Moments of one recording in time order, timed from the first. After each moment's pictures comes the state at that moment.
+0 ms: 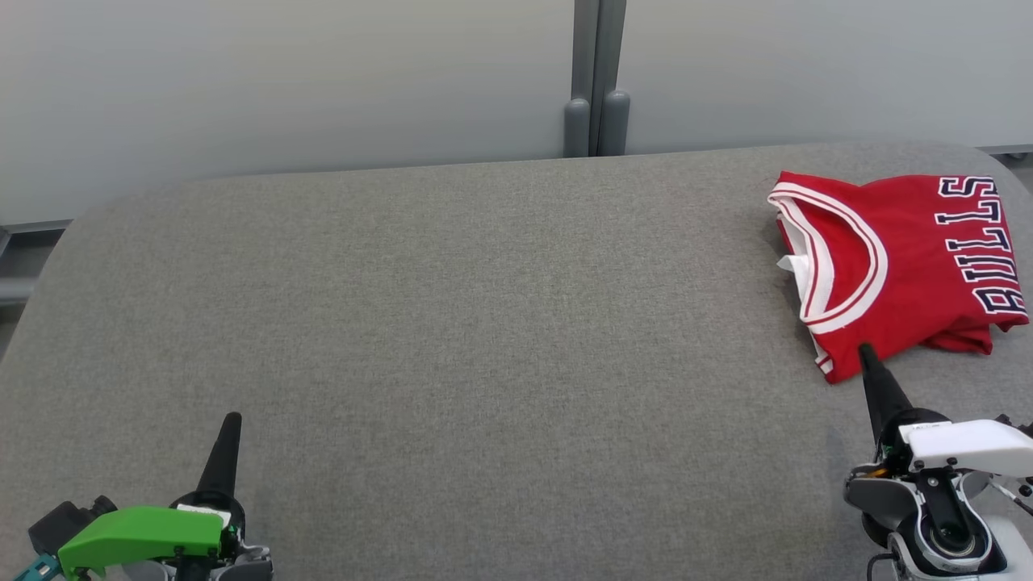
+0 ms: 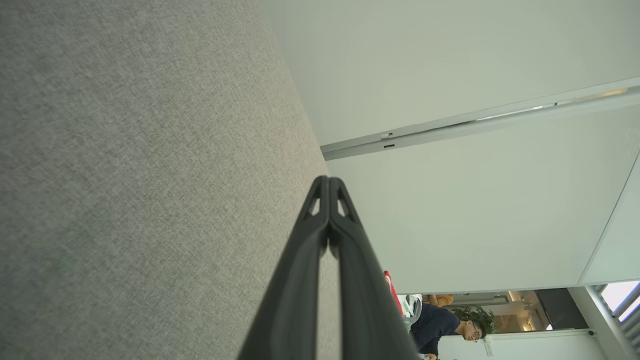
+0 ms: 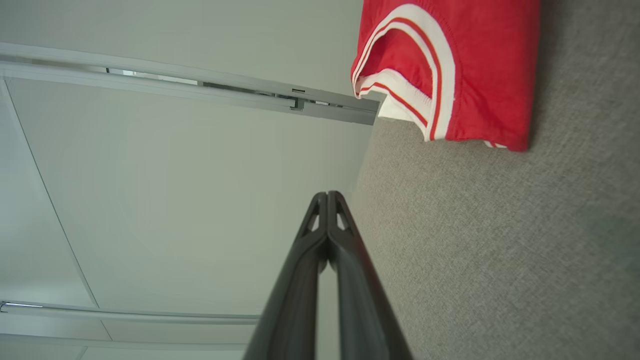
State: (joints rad) left arm 0.01 0.09 -0.06 0.22 -1.49 -0.07 -0.01; right arm -0.01 -0.10 0.02 0.24 1.47 0.07 -0.01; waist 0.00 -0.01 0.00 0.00
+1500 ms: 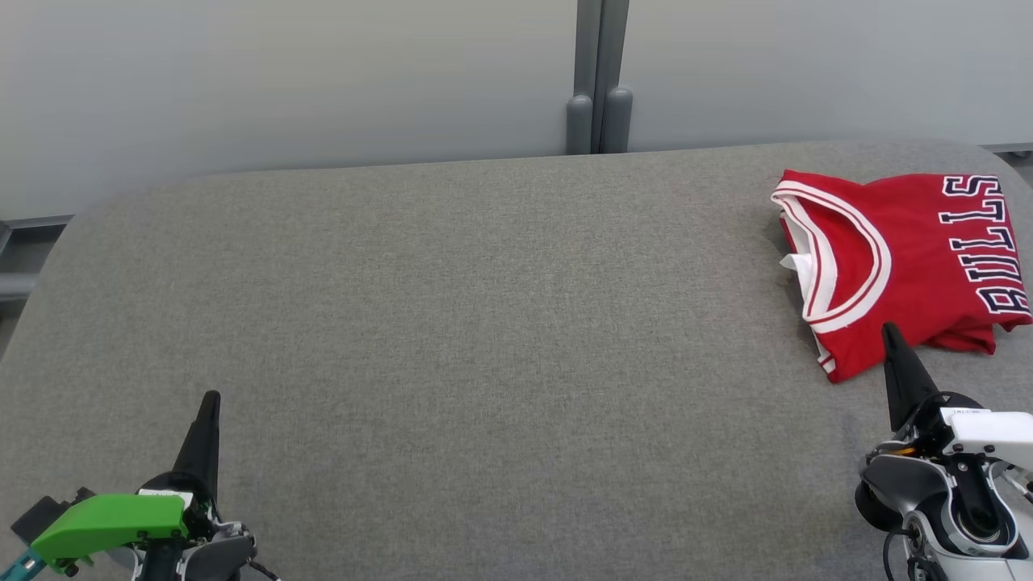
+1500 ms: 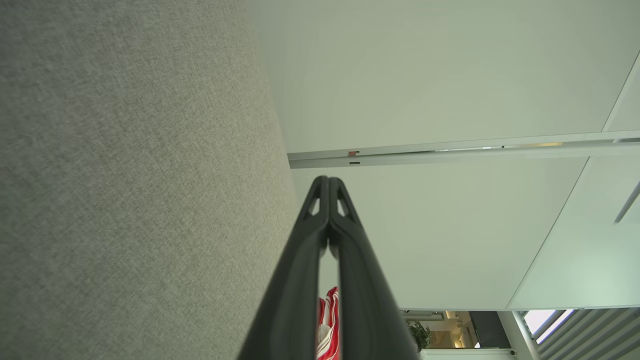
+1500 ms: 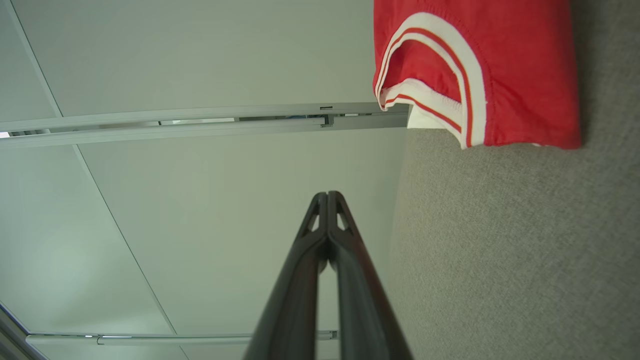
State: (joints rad) left arm -0.03 0.10 -0.02 0.26 -1.68 -0.11 0.03; right arm -0.05 -0.10 -0.04 0.27 1.67 0.11 0.04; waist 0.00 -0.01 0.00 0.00
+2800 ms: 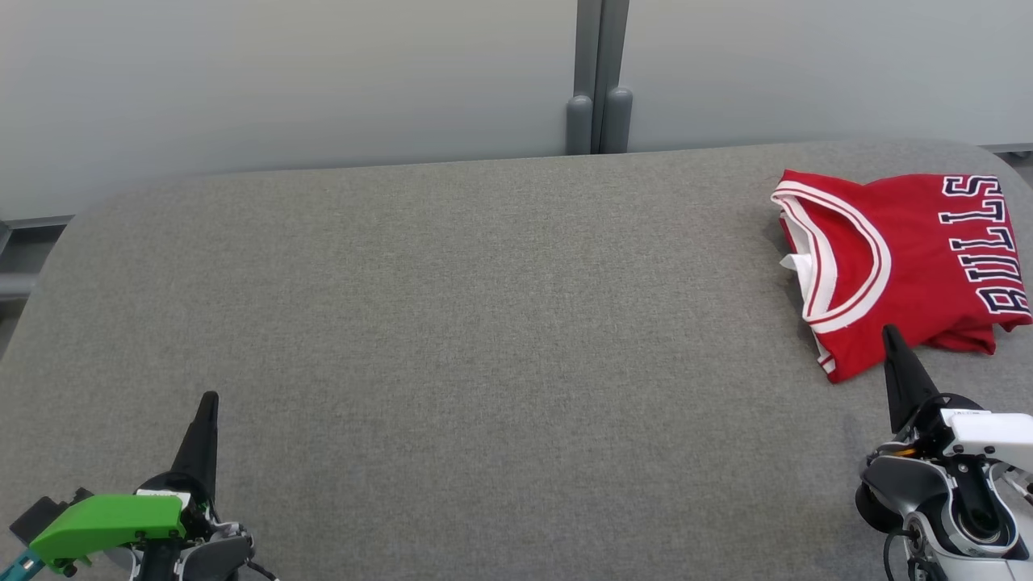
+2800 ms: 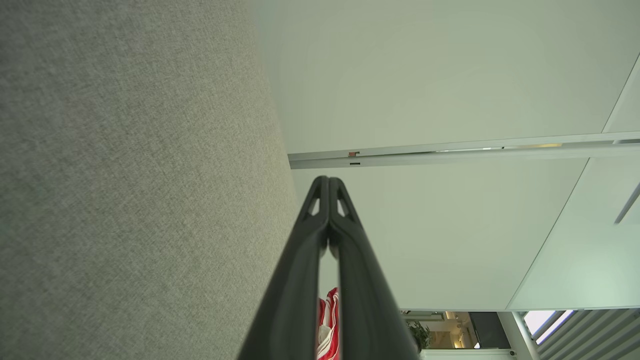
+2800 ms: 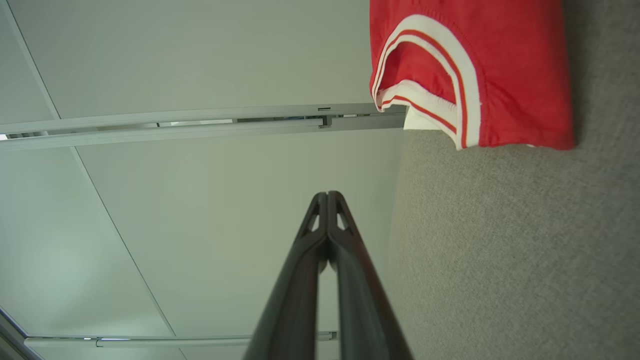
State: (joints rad) left arm -0.04 0.10 -0.02 0.27 -1.68 -0.12 0.04; right arm -0.05 -0.10 -0.05 0.28 1.67 0.11 0.04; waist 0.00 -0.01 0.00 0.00
